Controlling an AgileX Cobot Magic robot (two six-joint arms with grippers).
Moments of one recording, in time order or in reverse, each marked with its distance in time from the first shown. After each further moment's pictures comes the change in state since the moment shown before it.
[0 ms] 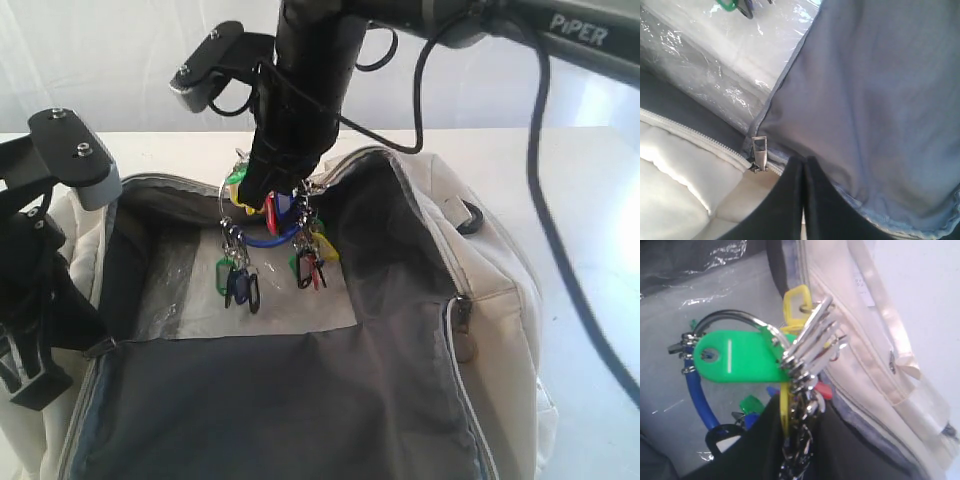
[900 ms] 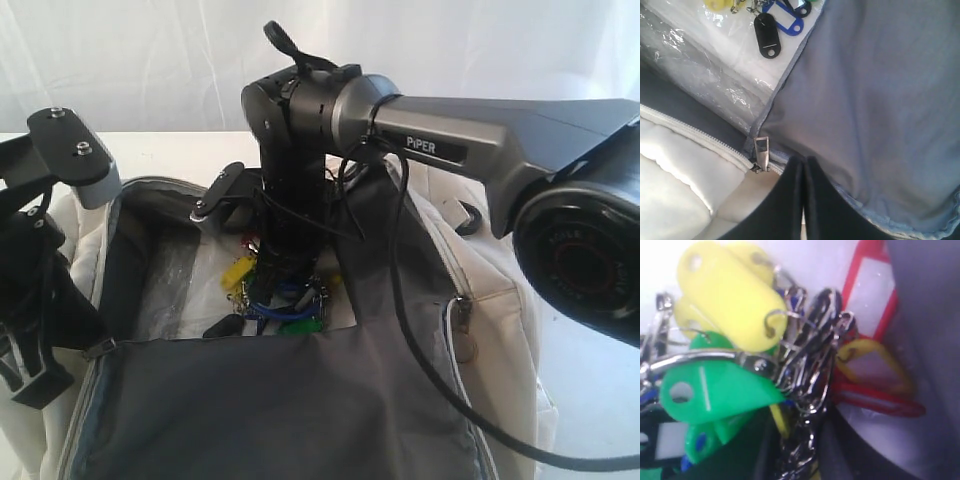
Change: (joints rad) left arm 0.000 0.000 0.000 0.002 0.000 -0.008; right arm 0.000 0.283 0.000 0.000 0.042 -0.002
